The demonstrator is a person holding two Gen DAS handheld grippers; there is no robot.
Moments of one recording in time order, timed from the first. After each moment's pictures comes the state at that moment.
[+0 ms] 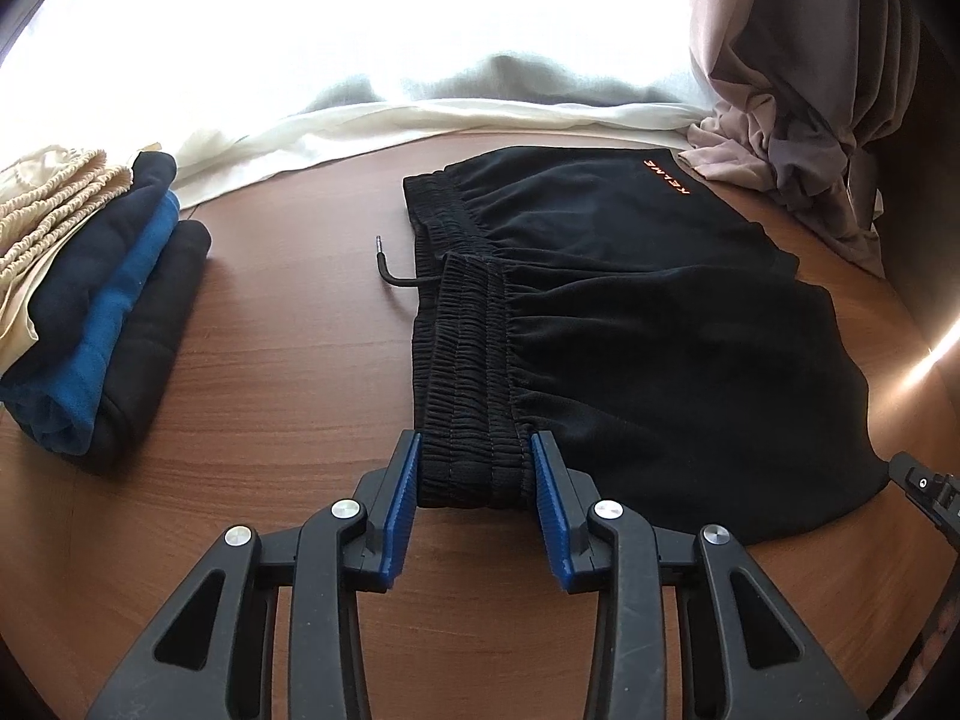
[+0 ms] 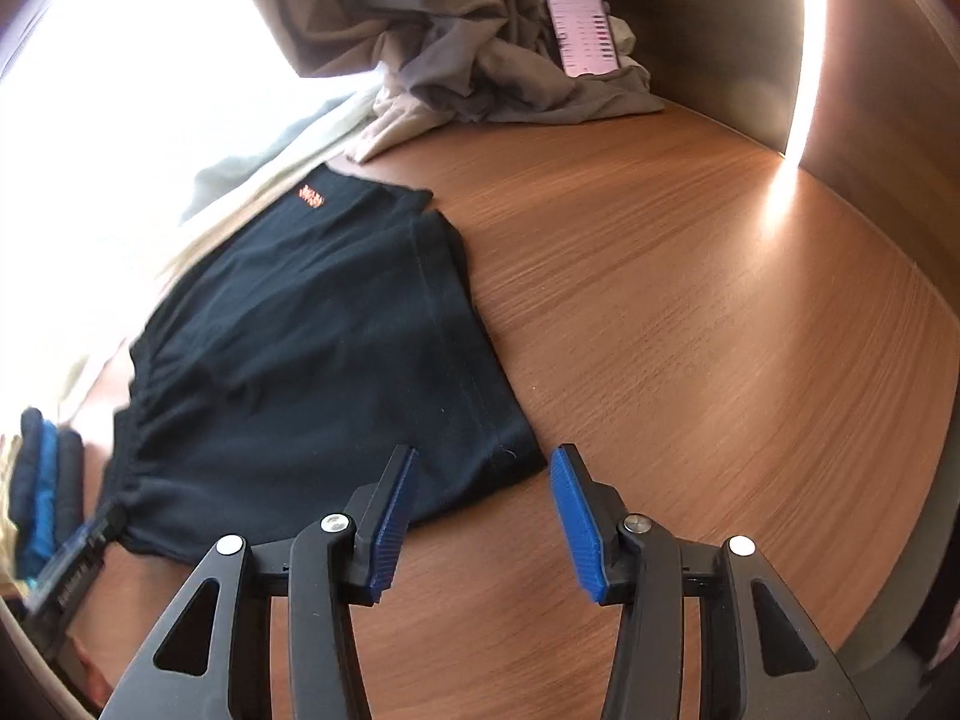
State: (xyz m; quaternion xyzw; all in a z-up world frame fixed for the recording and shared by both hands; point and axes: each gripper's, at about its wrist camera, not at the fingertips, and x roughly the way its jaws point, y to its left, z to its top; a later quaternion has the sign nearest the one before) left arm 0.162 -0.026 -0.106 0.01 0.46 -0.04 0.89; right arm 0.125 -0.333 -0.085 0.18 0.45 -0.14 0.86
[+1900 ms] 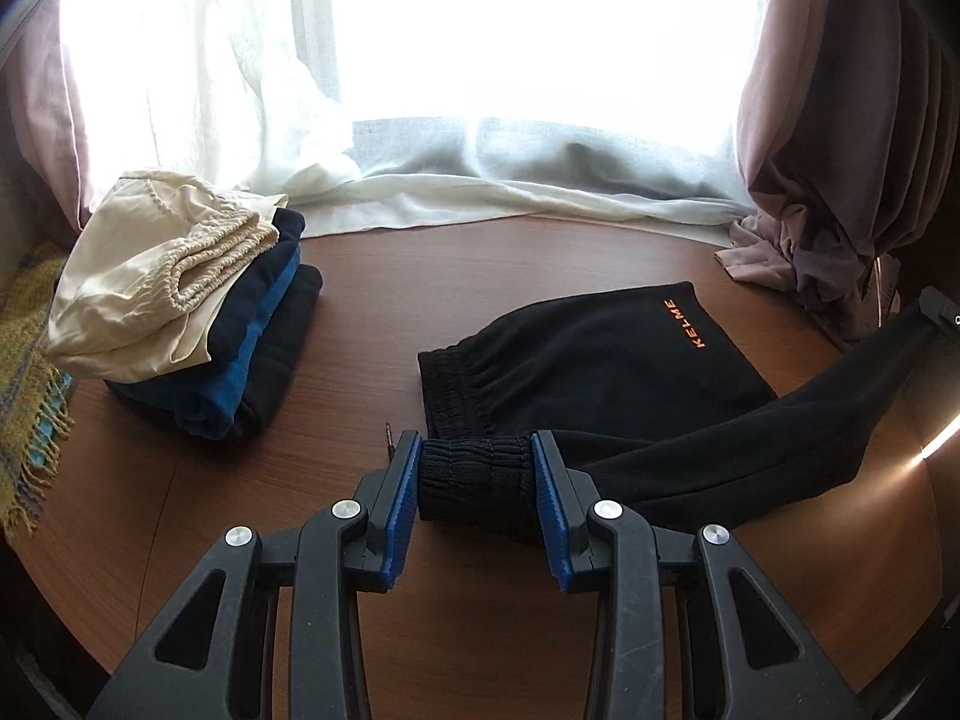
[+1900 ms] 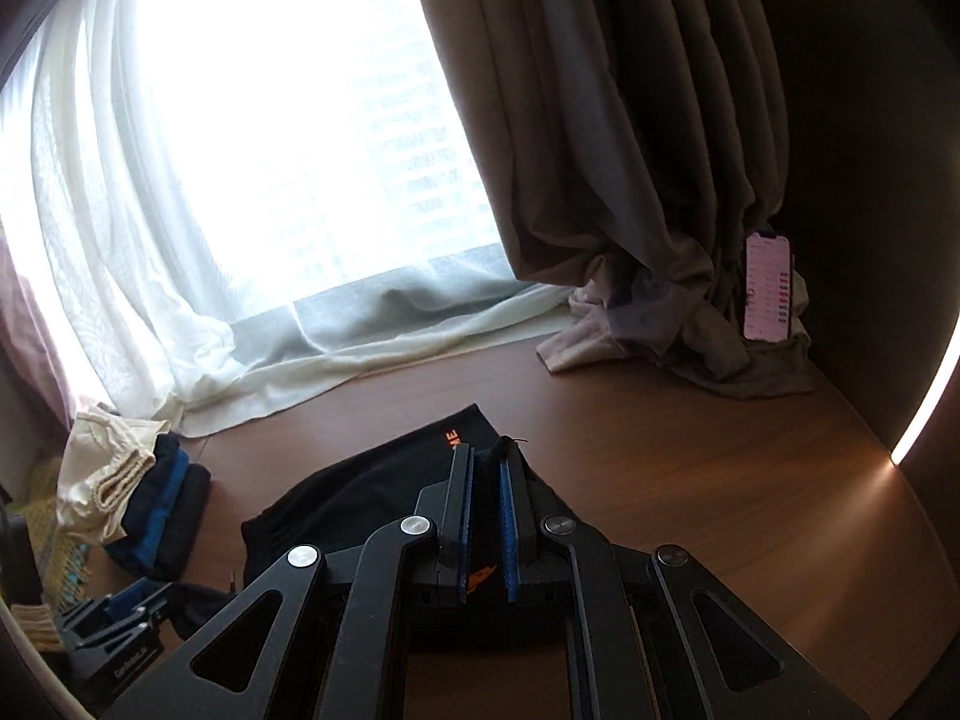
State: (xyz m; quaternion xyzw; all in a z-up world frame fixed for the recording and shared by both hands) left arm 0.136 -0.014 -0.012 -0.03 0.43 0.05 0.90; right arm 0.186 -0.311 0.054 0.08 0.32 0.04 0.94
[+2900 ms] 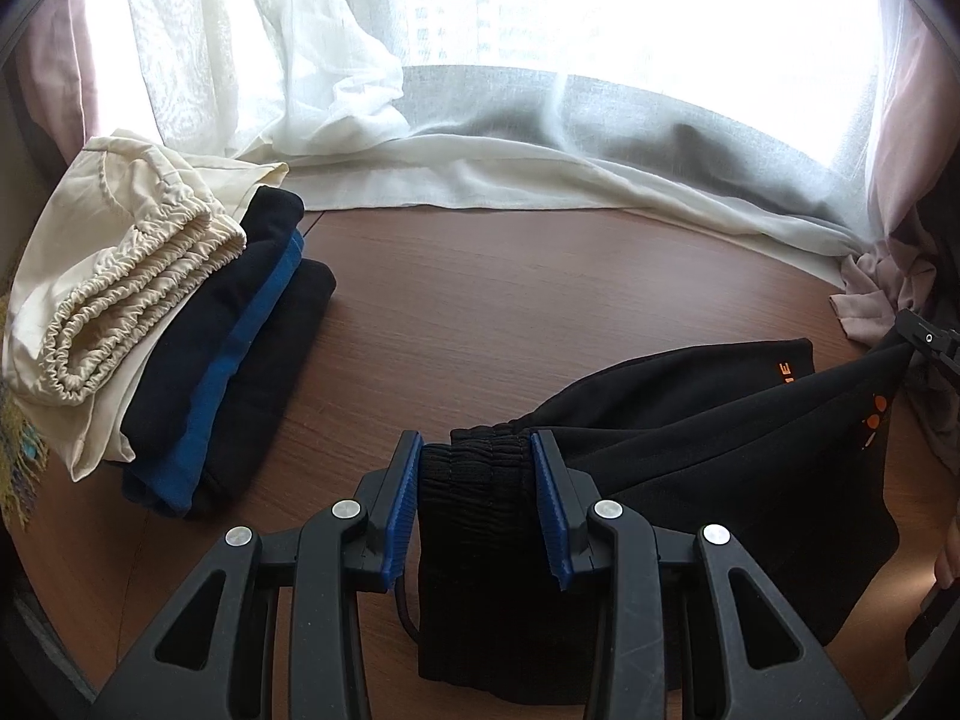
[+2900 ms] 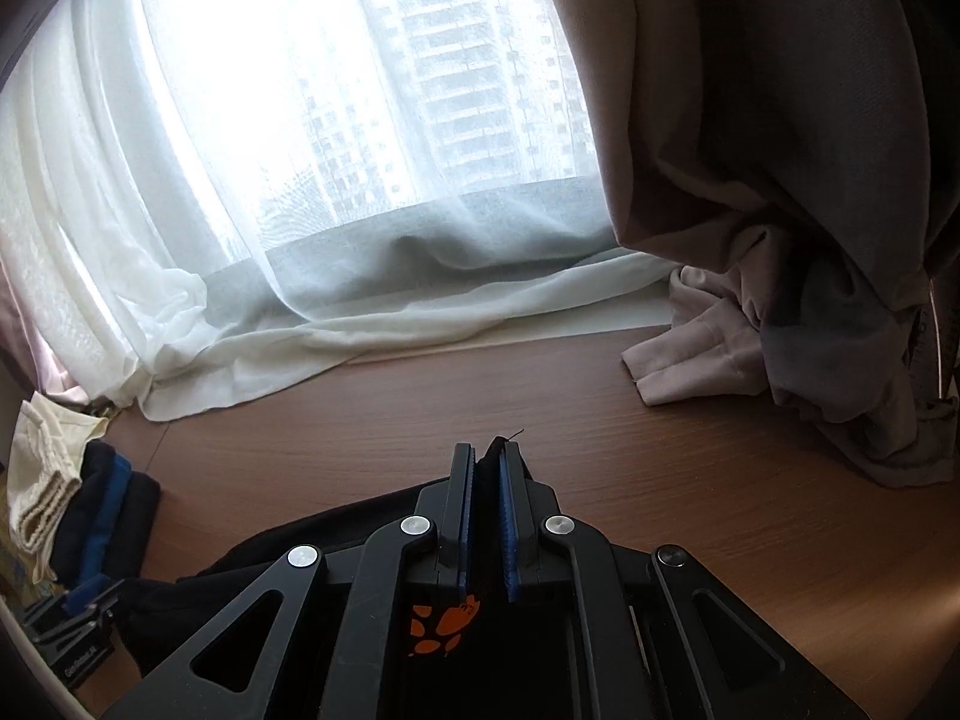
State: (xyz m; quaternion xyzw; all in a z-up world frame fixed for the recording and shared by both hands) left arm 0.249 0.017 -0.058 -0.07 0.48 0.14 0.86; right arm 0.364 -0.268 -0.033 0.06 0.39 0.10 0.91
